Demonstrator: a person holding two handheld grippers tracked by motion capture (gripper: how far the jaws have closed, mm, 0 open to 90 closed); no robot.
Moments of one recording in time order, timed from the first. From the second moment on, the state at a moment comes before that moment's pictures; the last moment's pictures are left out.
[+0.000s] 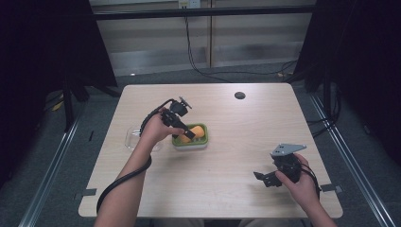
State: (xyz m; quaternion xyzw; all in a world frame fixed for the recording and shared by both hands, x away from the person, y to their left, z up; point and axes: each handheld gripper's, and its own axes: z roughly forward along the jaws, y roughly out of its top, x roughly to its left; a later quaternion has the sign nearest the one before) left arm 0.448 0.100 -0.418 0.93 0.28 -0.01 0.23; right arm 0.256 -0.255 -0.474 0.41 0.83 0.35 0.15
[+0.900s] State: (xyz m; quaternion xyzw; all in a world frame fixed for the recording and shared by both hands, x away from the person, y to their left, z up) left arm 0.404 0.138 -0.431 0.92 0.29 -0.01 0.26; right arm 0.256 -0.254 -0.474 0.41 0.83 0.34 0.15
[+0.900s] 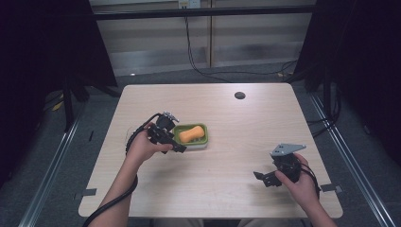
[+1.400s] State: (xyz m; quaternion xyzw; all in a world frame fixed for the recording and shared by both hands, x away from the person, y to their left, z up) left arm 0.389 0.144 -0.443 0.92 0.29 -0.01 0.27; right arm 0.257 -0.253 -0.476 0.41 0.83 0.34 0.15
